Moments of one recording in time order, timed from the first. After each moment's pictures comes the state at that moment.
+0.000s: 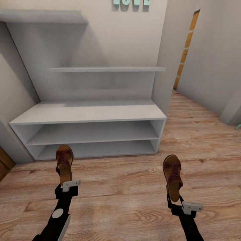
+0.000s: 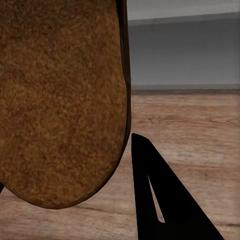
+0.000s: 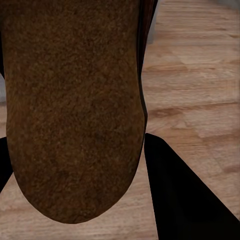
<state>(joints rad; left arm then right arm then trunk) -0.26 -0.01 0.04 -1.05 -0.06 -0.03 0.22 -0.11 0.01 -0.23 -0.97 0.07 -0.43 0.05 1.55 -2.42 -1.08</state>
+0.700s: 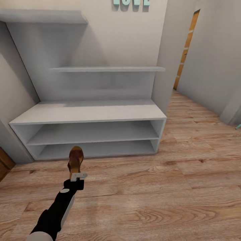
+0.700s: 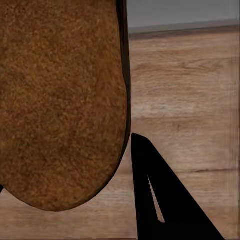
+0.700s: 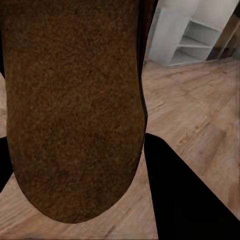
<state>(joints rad) -0.45 0.00 0.04 -0.91 -0.07 0.31 0.08 -0.11 -0.28 -0.89 -0.95 0.07 -0.34 0.05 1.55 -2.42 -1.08</state>
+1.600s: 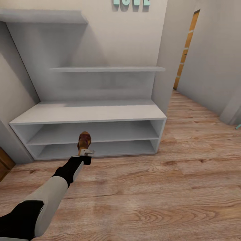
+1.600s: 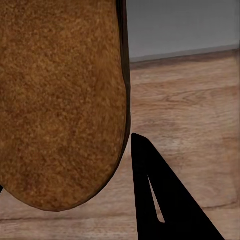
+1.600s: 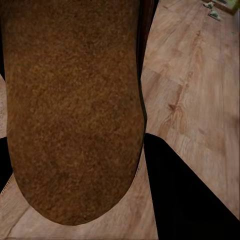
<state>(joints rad) -0.94 -0.02 -0.01 -0.43 -0.07 0.39 0.07 -0.11 -0.46 -1.16 -0.95 0.07 0.07 0.08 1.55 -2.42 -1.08</state>
